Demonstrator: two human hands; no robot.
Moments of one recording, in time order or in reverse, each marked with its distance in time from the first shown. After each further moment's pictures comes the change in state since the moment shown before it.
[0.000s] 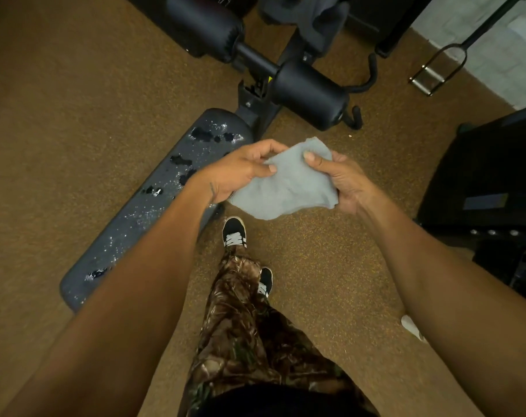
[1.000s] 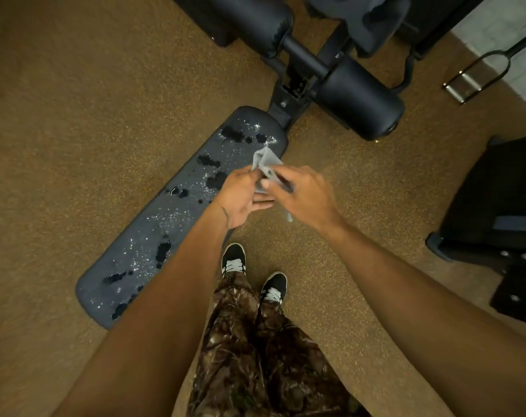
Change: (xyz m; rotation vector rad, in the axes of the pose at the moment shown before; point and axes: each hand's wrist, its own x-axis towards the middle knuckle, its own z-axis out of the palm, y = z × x) left_hand -0.013 -0.065 -0.064 -0.373 0.480 -0.235; right_hand 0.087 0.063 0.108 -1.333 0.135 -0.699
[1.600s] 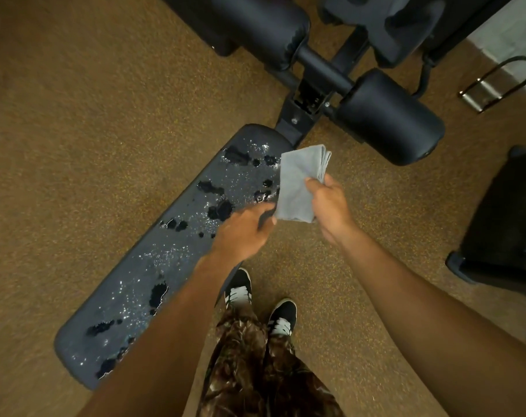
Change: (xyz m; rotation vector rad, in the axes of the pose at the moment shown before) left_hand 0.074 -0.036 -0.044 1.055 0.041 0.277; right_hand 0.077 0.048 0.047 0.906 0.106 0.785
